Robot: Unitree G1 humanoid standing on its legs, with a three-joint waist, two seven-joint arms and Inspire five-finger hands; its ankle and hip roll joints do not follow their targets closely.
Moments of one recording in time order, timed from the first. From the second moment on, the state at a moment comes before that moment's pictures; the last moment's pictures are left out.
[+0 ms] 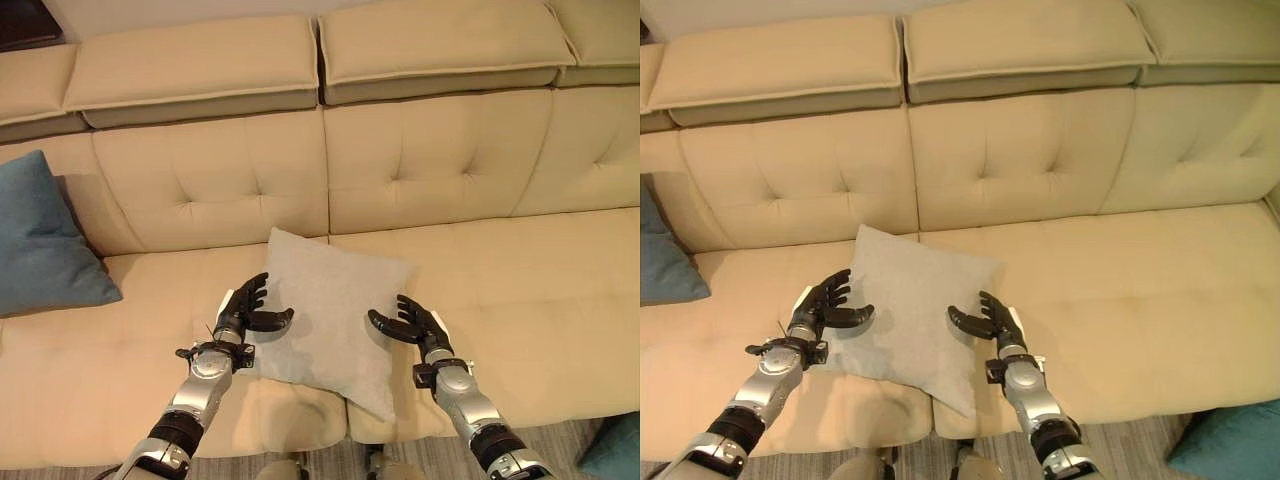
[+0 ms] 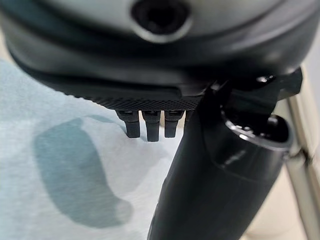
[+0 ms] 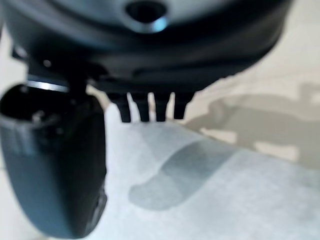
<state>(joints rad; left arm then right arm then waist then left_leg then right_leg) -0.30 0.38 -0.30 0.63 -0.32 -0.10 0.11 -0.27 -0.29 0.27 0.69 0.30 -0.08 -0.13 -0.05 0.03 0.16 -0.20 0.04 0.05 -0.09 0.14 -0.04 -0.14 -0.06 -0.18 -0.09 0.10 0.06</state>
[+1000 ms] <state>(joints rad) -0.36 0.40 -0.22 0.69 -0.23 -0.10 0.25 -0.35 -0.22 0.23 0.67 0.29 -0.09 -0.21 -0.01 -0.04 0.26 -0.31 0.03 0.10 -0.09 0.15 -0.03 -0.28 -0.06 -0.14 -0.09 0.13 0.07</state>
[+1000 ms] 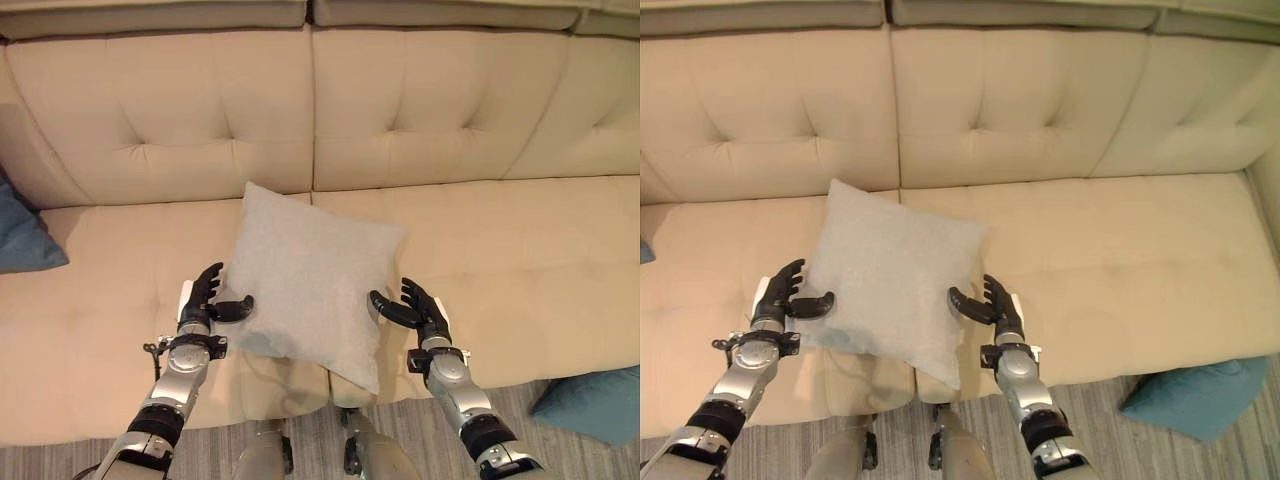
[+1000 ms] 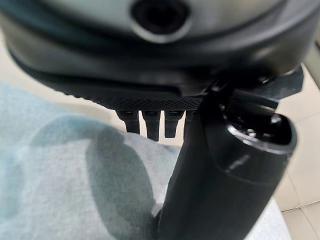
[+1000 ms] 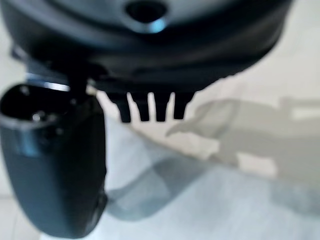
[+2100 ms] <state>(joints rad) 0.00 0.34 -0.22 0.34 -0.37 -0.06 0.20 -0.07 -0.34 0.18 0.34 0.20 -0.06 -0.12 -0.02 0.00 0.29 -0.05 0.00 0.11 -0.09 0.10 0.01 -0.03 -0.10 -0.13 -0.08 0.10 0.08</state>
